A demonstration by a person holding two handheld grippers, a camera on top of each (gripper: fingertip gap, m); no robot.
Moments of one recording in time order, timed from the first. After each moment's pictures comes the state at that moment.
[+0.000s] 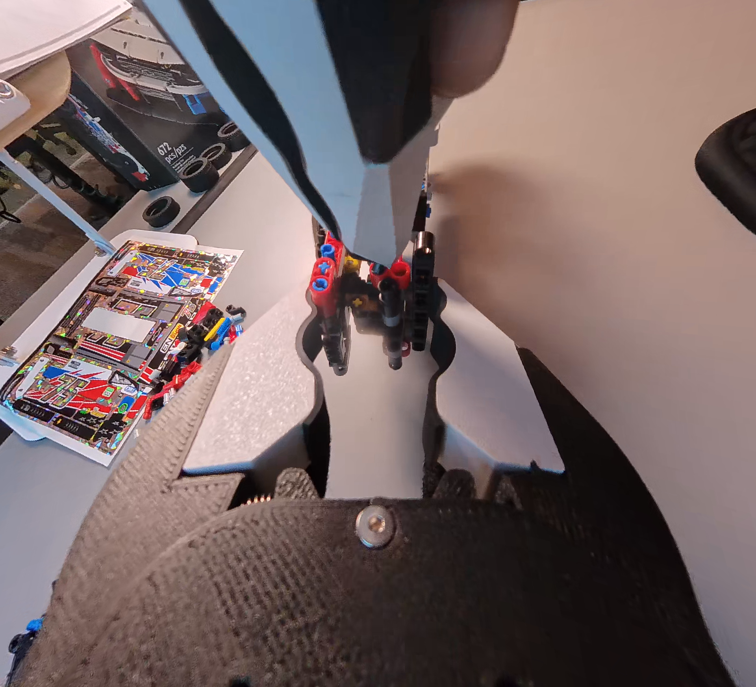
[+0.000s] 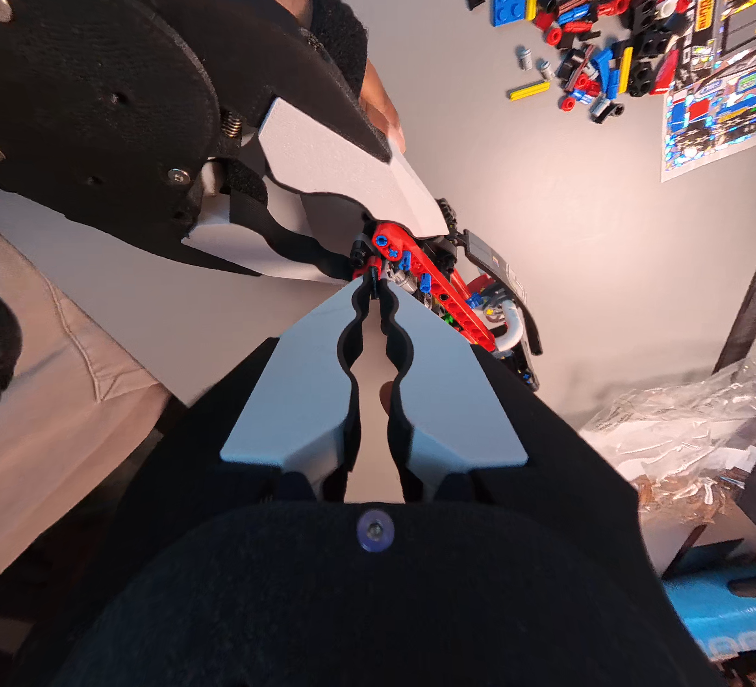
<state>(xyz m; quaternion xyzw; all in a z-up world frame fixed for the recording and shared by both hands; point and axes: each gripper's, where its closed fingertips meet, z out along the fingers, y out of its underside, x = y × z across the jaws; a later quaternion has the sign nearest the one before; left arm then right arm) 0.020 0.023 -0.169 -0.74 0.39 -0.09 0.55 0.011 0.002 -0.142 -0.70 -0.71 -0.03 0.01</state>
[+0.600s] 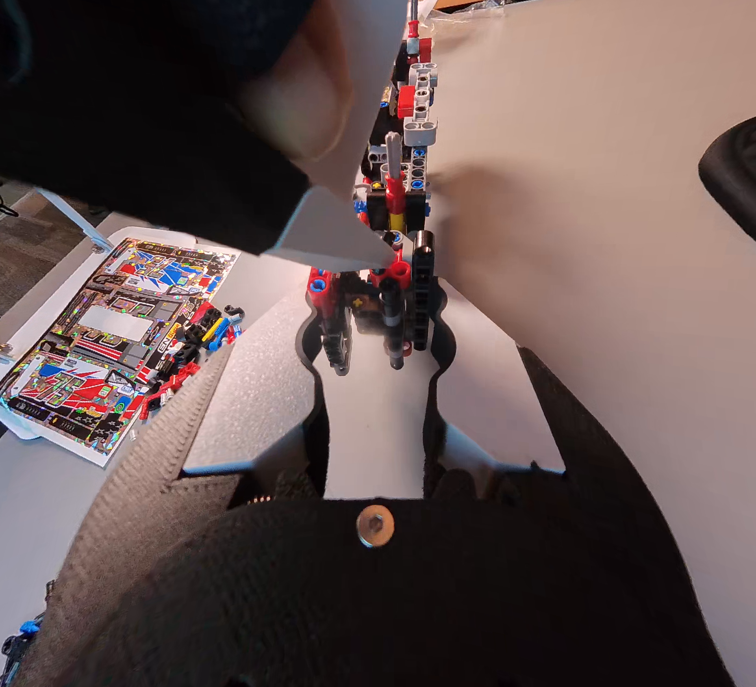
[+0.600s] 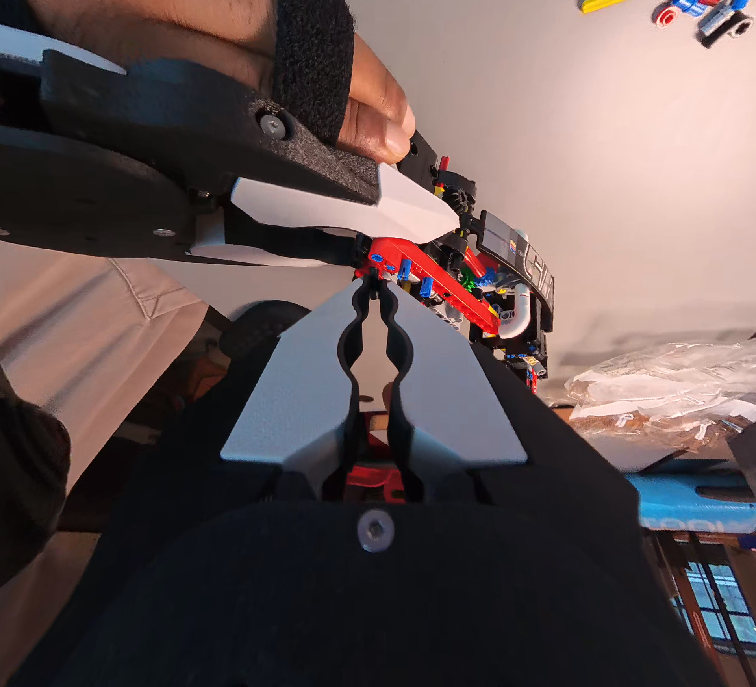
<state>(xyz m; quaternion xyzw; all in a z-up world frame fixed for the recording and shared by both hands) 0.022 0.025 -0.169 -0.74 0.39 -0.10 0.54 0.014 0.003 -0.142 -0.70 -0.69 -0.11 -0.16</state>
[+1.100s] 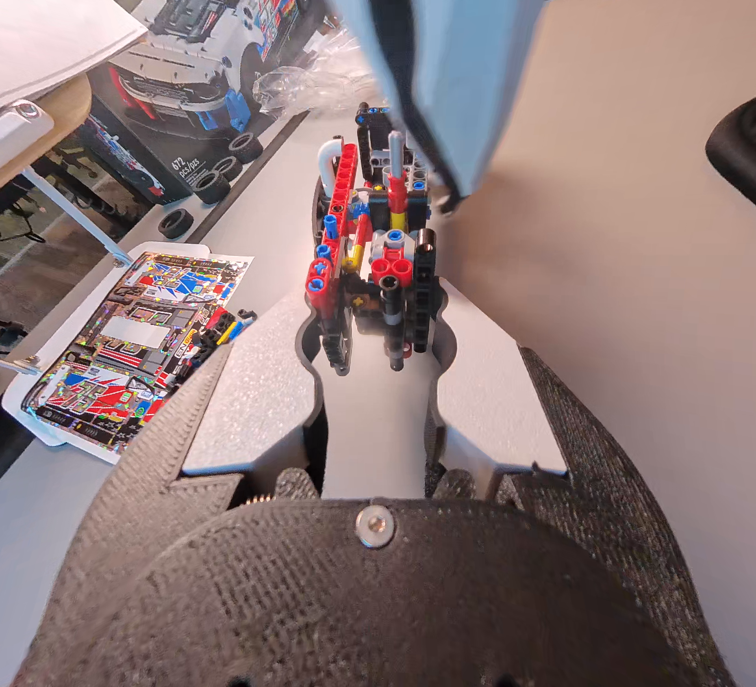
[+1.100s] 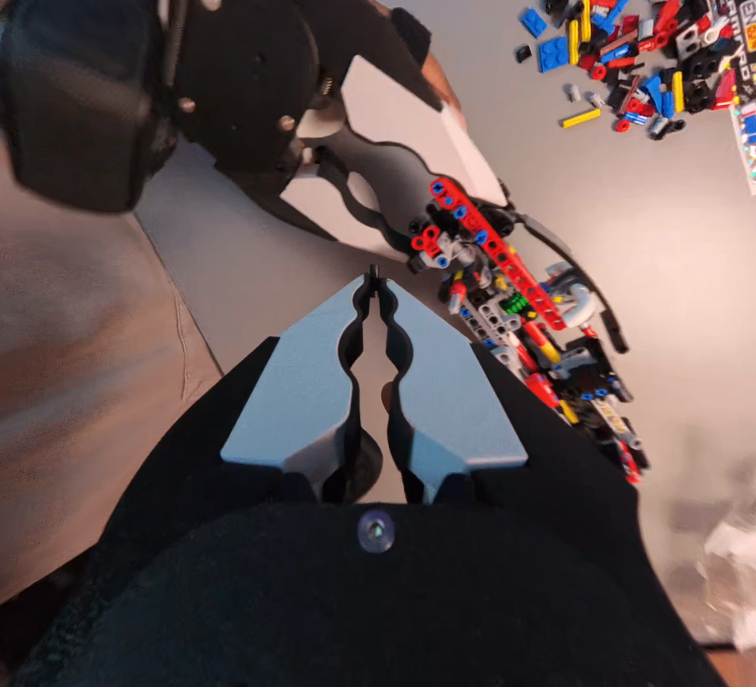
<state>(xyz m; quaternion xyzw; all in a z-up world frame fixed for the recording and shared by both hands) 0.016 0.022 -0.169 -0.72 0.40 -0.08 0.56 0.020 -0.028 -0.117 -0.72 -0.68 0.14 0.04</state>
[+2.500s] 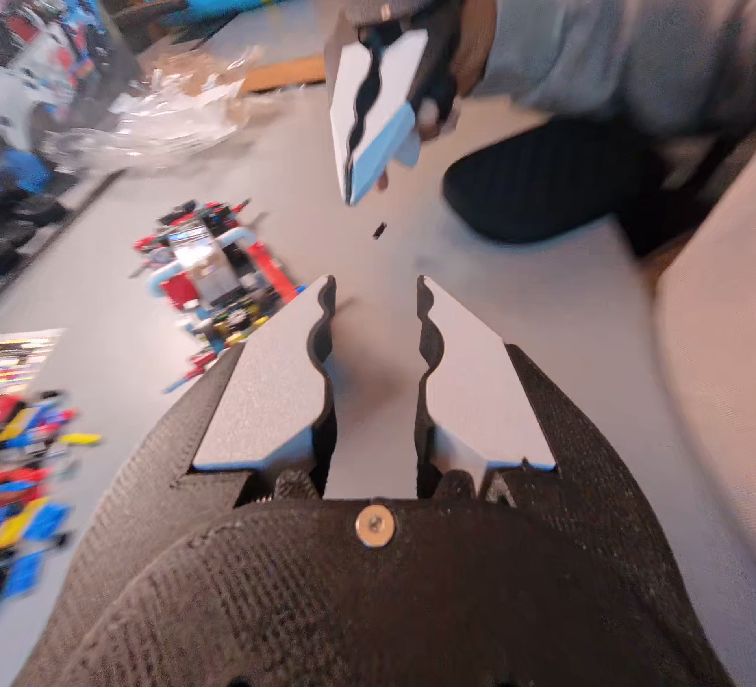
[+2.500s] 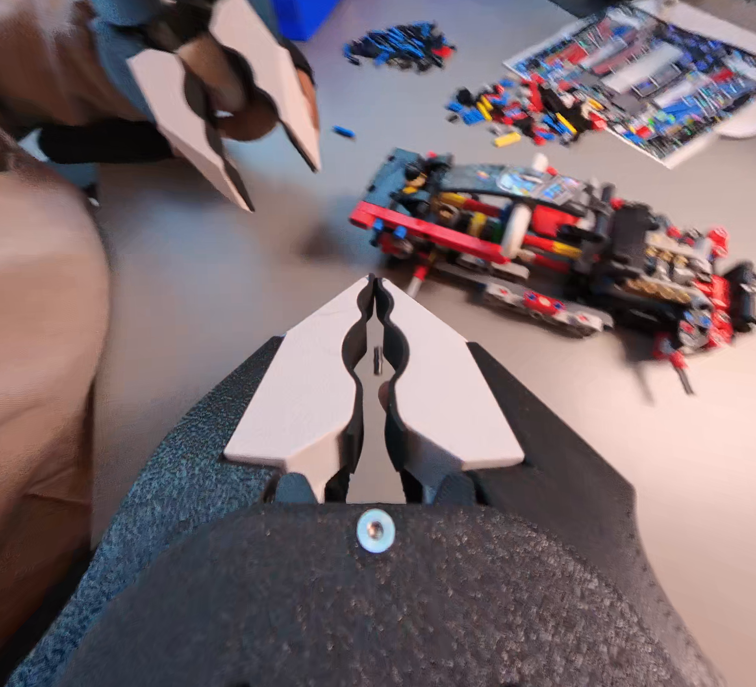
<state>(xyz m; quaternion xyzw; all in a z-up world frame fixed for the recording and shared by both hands) 0.070 -0.076 -0.160 -0.66 0.48 -0.27 0.51 0.115 -0.026 -0.169 -0.64 -0.58 0.37 0.35</state>
